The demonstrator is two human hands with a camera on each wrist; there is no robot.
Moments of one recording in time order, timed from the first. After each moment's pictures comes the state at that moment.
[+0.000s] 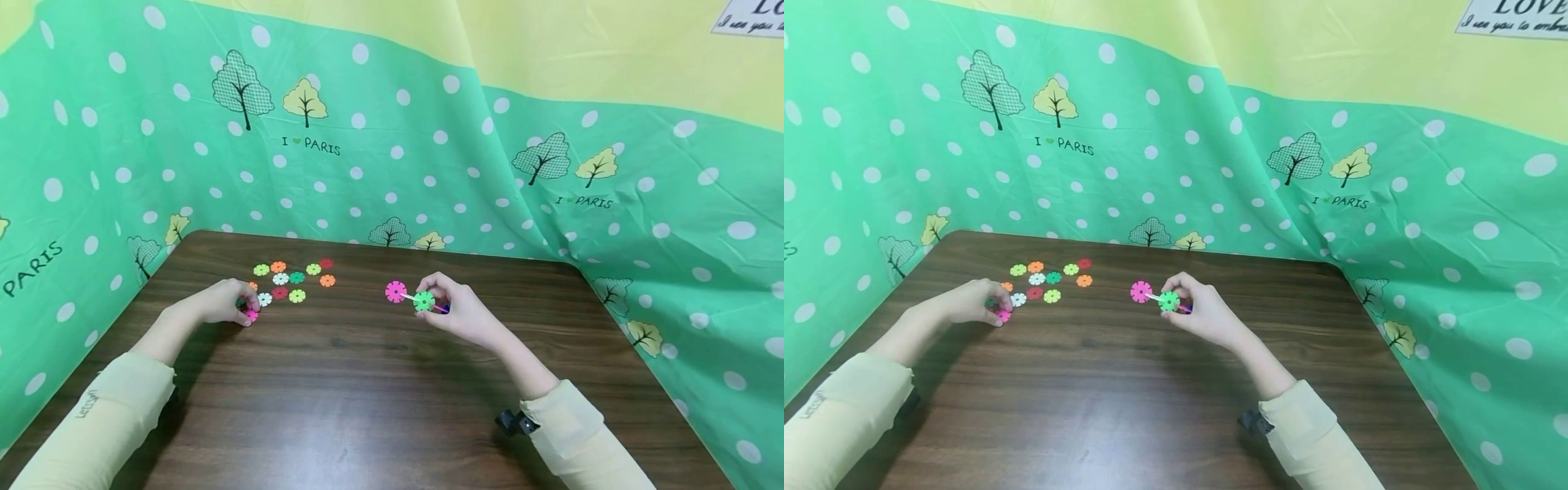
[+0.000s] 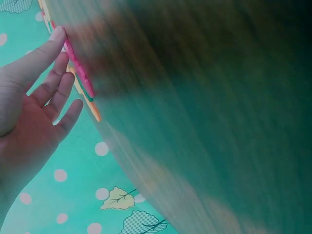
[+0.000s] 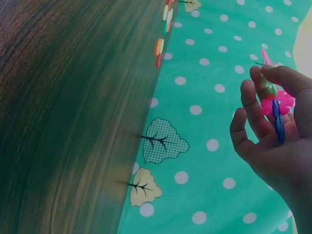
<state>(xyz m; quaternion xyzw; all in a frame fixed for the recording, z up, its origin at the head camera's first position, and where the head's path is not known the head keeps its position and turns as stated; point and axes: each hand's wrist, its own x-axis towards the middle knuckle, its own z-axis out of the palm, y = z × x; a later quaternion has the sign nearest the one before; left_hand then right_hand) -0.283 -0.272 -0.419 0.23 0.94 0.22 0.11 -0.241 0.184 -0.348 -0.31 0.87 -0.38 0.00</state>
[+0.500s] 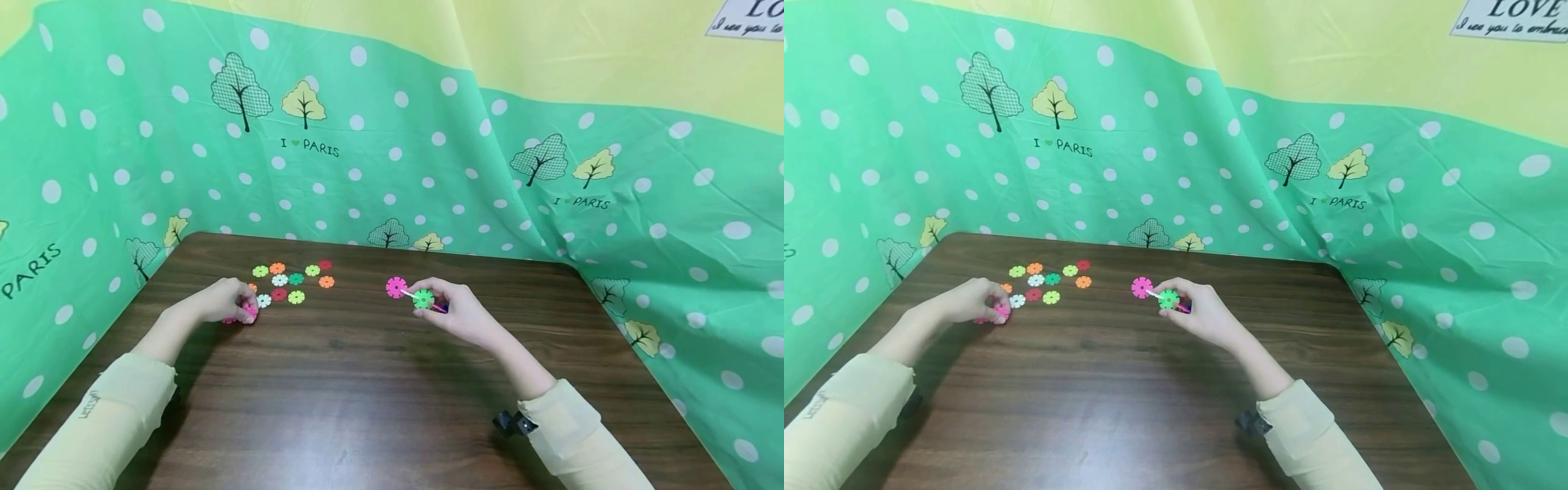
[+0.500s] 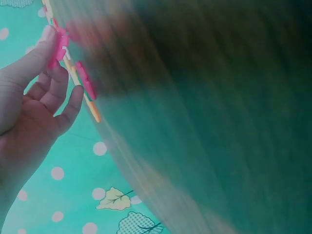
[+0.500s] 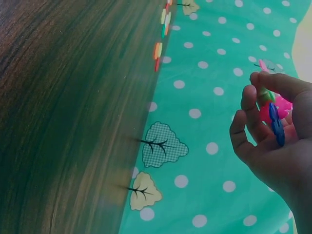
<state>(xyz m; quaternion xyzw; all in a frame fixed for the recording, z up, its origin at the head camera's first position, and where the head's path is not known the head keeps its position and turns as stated) -0.283 -0.270 -0.417 0.22 0.93 0.26 0.12 -0.240 0.181 -0.346 -0.31 0.88 -0.35 -0.04</state>
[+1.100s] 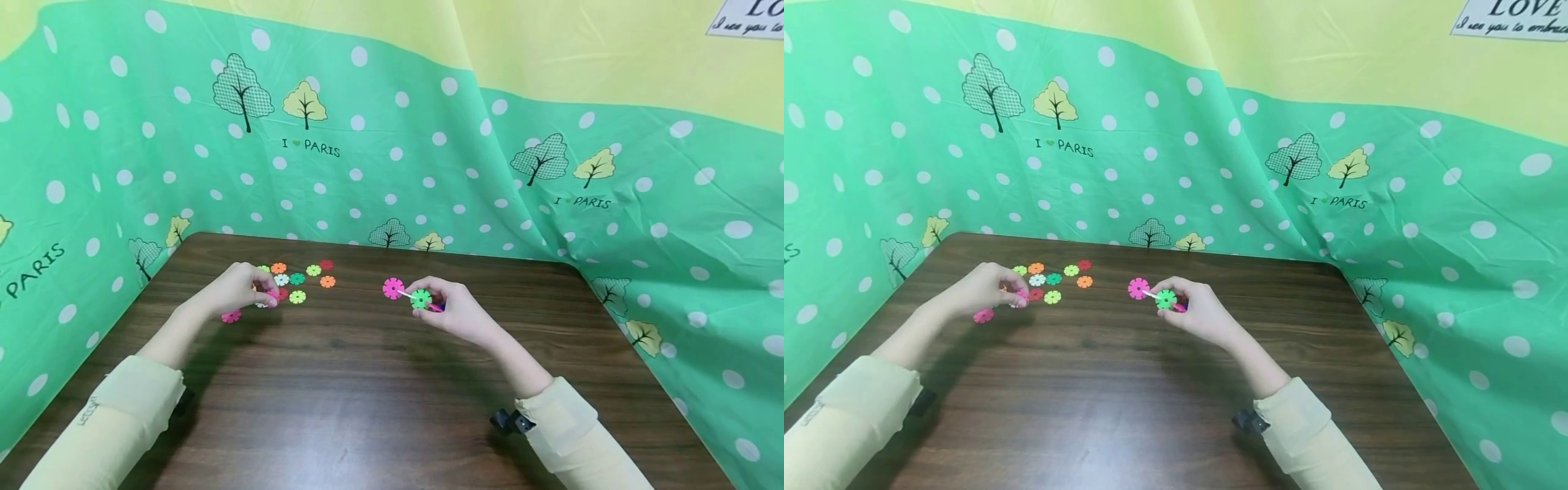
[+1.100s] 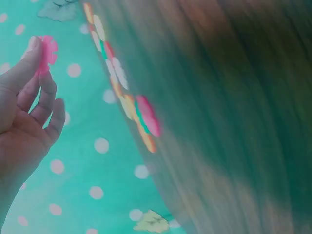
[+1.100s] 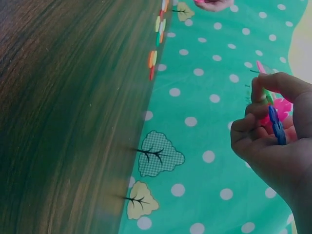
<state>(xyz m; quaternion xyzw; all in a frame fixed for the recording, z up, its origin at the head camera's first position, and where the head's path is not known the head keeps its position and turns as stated) -0.276 -0.236 -0.387 0.24 0.92 0.30 0.00 -0.237 0.175 -0.342 -0.28 0.89 -0.37 -0.01</state>
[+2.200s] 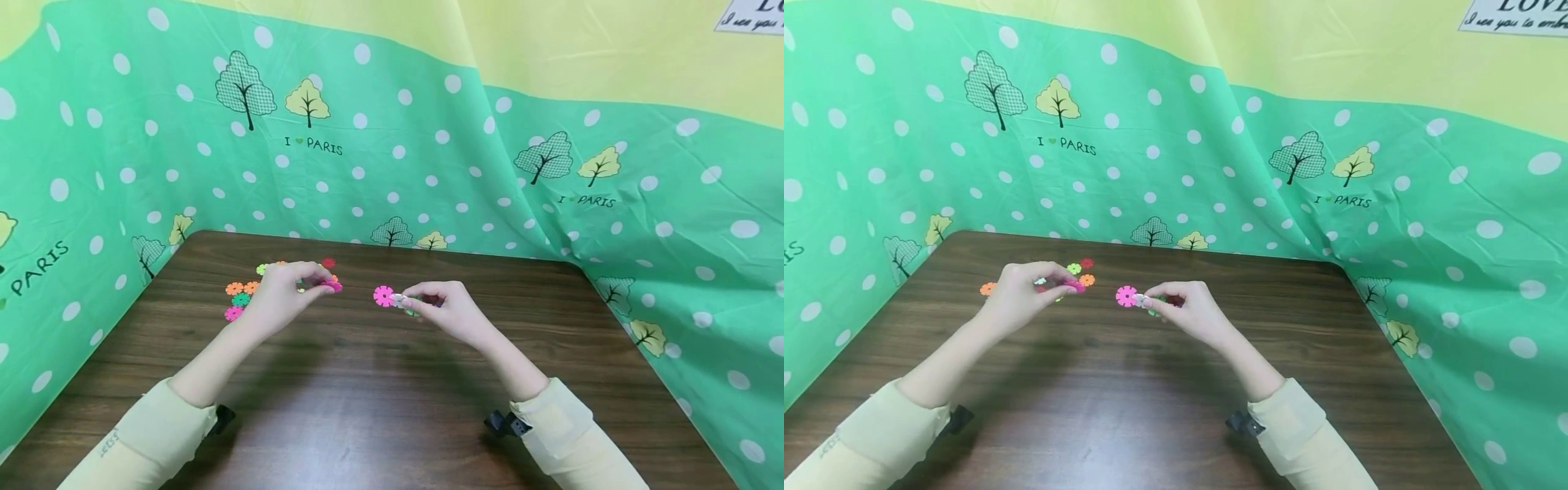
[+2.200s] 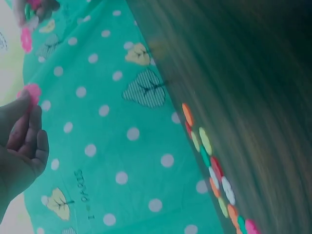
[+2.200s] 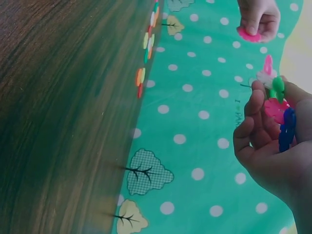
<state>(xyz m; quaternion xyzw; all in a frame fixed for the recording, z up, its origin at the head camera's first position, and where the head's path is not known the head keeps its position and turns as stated) -0.220 -0.139 -0.343 0.29 0.84 0.39 -0.23 -0.230 0.159 -0.336 -0.29 0.85 -0.43 0.00</state>
